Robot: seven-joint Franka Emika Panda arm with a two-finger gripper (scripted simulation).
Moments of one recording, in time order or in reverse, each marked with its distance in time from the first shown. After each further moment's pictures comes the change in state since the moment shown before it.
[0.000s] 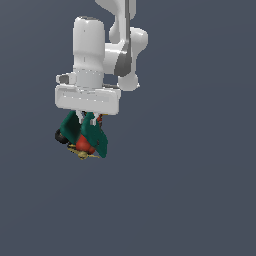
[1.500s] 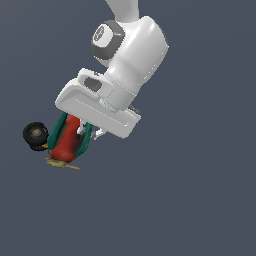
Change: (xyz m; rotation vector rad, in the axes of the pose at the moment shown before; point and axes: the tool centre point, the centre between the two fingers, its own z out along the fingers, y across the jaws) arm 0.093 -0.033 0.001 -0.518 -0.130 -0.420
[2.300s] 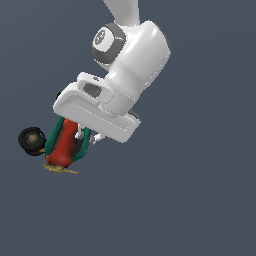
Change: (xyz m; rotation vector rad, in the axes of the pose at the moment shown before) arm 0.011 0.001 0.007 -0.018 -0.013 -0.016
